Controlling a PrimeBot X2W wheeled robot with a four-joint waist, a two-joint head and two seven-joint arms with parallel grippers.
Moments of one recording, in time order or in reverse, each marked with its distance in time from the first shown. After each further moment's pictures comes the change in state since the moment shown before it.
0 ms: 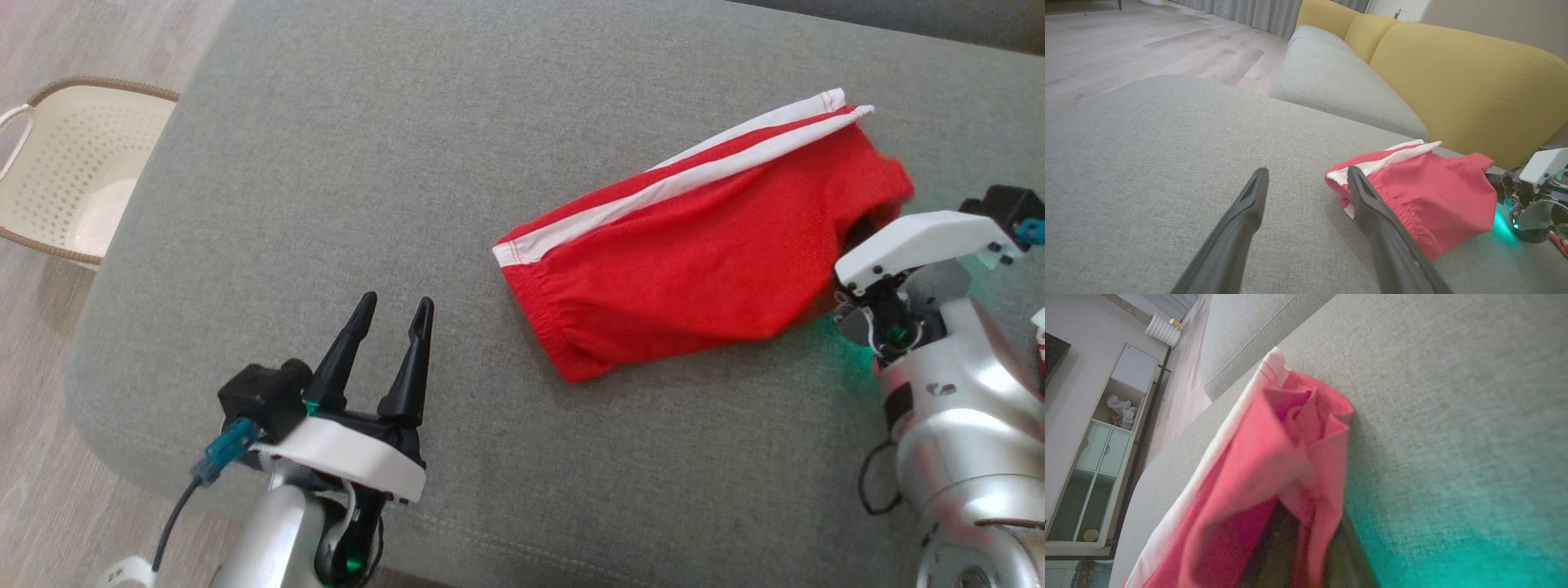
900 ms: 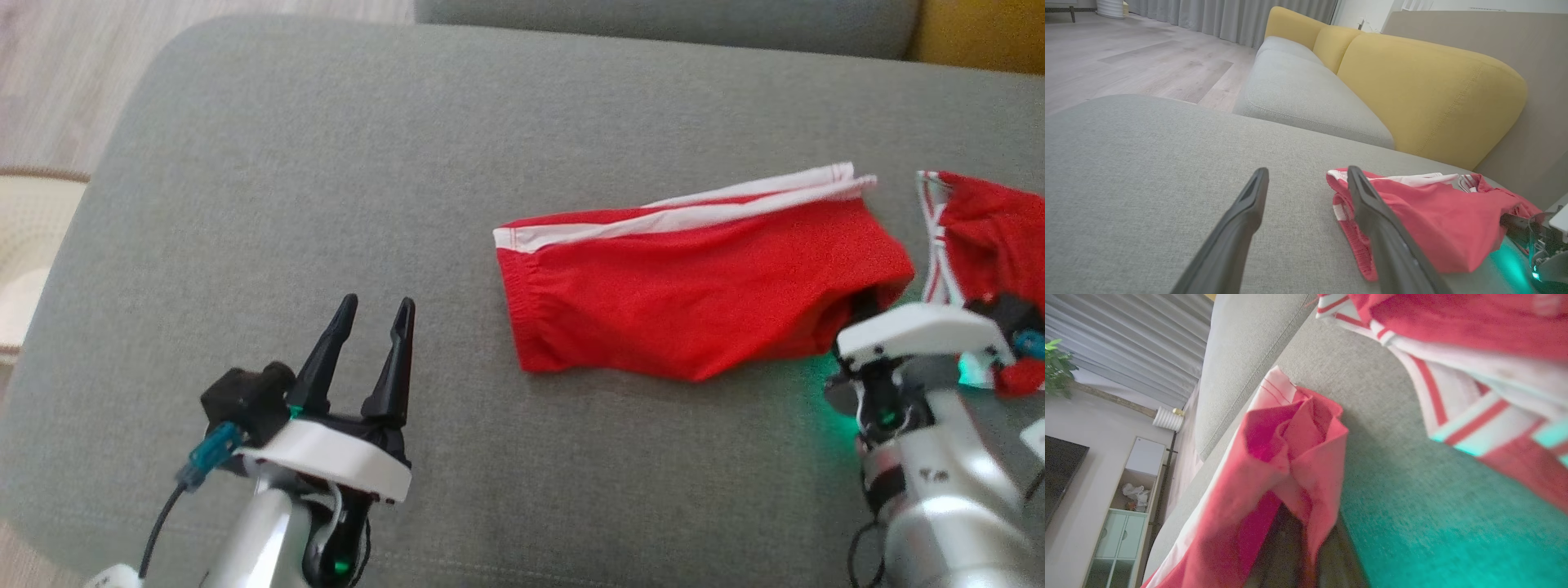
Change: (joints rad) left arm 0.011 0.000 0.040 0.002 0.011 0.000 0.000; right arm 0.207 0.021 0.065 -0.121 0.249 0.000 -0.134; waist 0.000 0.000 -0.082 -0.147
